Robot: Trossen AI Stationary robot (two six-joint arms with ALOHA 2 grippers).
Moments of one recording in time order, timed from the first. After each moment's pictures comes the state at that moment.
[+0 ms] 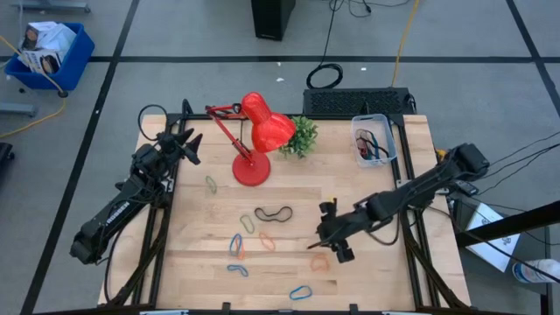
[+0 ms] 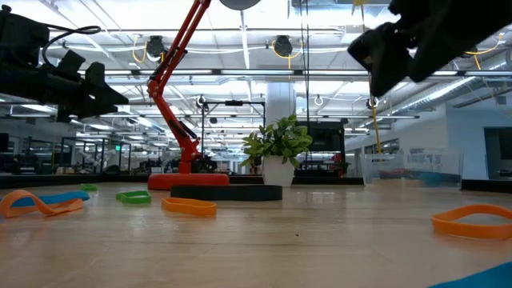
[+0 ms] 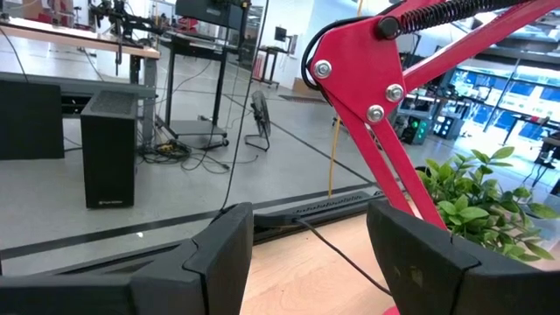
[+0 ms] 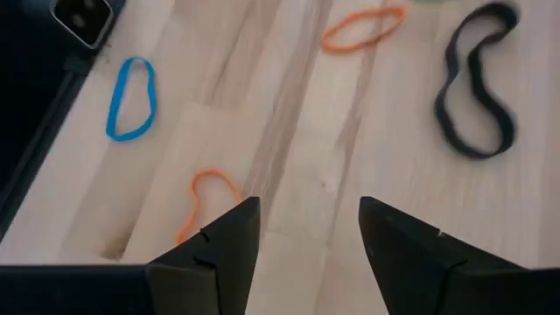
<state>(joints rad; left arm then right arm) 0.93 0.06 0.01 0.04 0.06 -0.22 0.45 1.48 0.94 -0.39 0.06 0.16</state>
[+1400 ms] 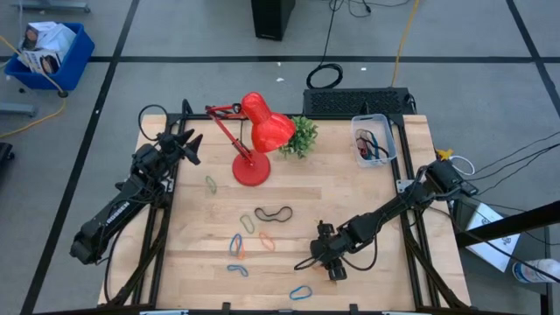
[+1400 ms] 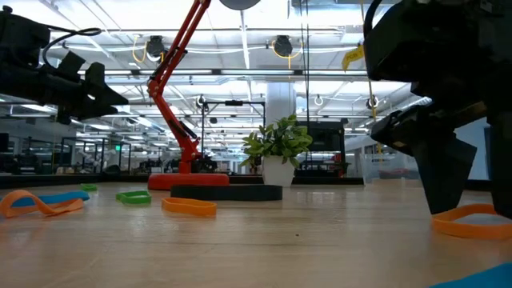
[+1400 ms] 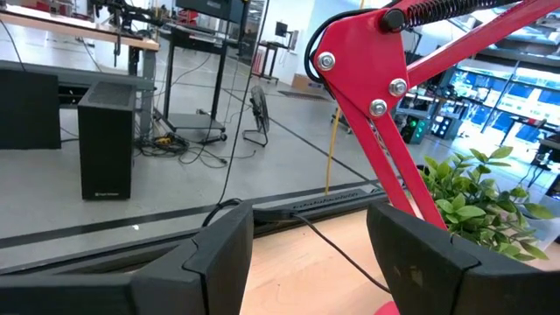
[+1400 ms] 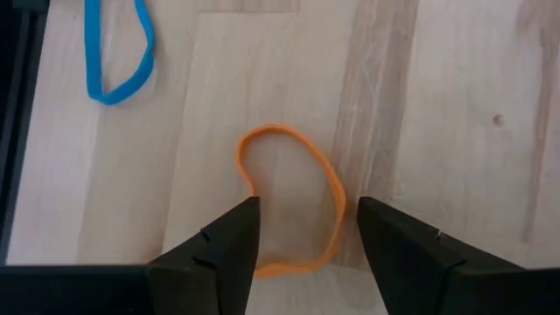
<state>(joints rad) 0.93 0.06 0.01 0.03 0.06 -0.25 0.52 1.79 0.94 -0.24 -0.08 0.45</state>
